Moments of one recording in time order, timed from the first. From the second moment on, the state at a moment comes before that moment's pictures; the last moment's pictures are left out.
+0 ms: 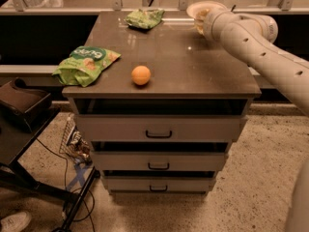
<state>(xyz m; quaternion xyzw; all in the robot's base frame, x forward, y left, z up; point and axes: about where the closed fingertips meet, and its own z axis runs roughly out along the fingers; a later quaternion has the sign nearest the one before) 0.854 -0.182 0.922 -0.57 0.53 -0.33 0.53</state>
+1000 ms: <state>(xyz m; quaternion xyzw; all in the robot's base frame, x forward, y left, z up) 0.796 -0.097 1.037 -0.58 0.44 -0.14 0.67</state>
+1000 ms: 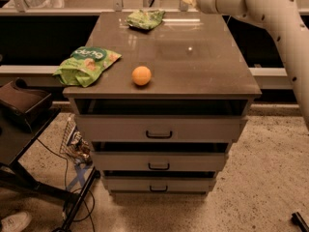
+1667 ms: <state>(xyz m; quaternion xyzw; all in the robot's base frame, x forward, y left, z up) 0.752 -0.036 1.051 -0.65 0.37 -0.07 0.66</state>
